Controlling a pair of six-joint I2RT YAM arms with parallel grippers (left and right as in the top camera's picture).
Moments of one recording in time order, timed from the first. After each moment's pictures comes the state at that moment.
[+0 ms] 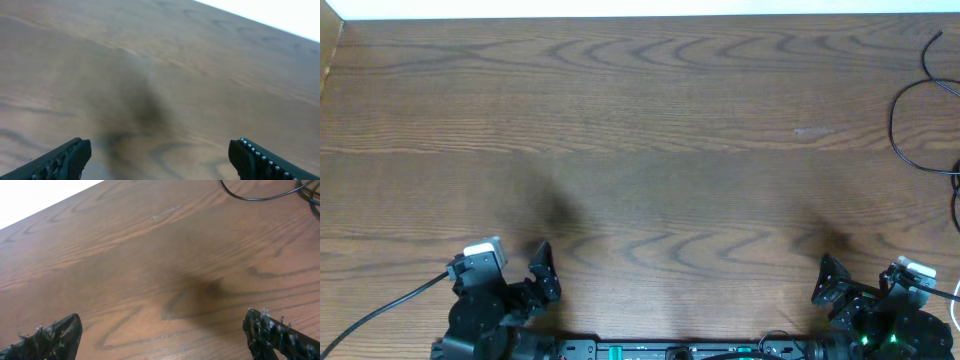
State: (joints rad) left arm -0.29 0.17 0.66 -1.06 -0.22 -0.43; right arm 0.02 0.06 0.64 -1.13 0.07 0.40
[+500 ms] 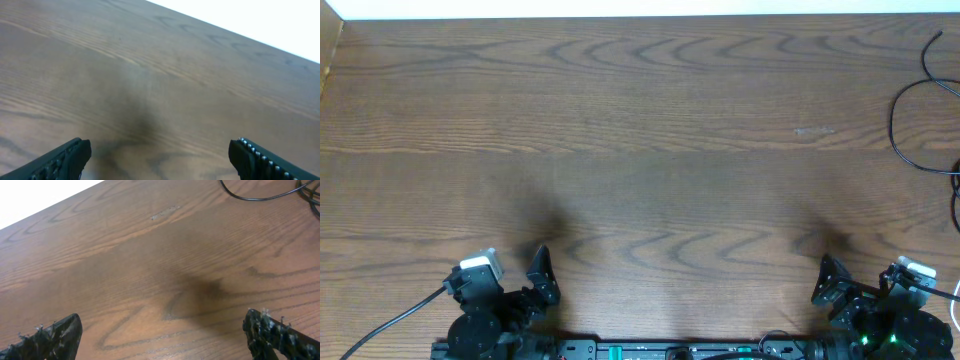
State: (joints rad) left arm -0.27 0.01 0.57 -1.02 -0.22 -0.43; right arm 0.02 0.06 0.64 -1.13 0.07 0.40
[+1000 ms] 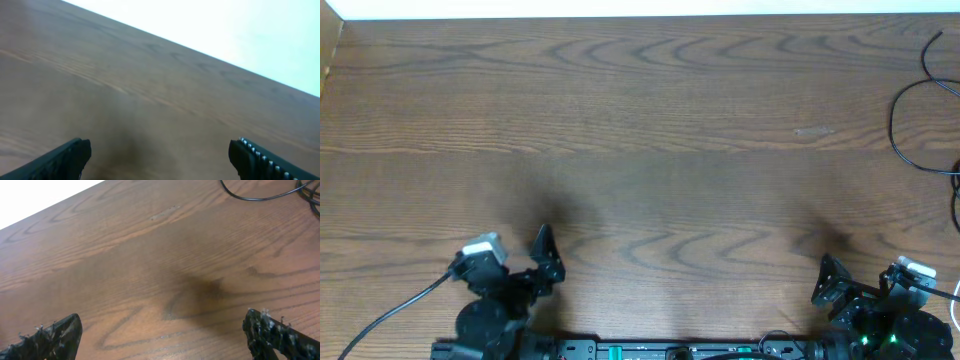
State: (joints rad) left arm -0.27 0.01 0.43 -0.74 -0.24 -0.43; right arm 0.02 0.06 0.64 -1.13 0.07 0.40
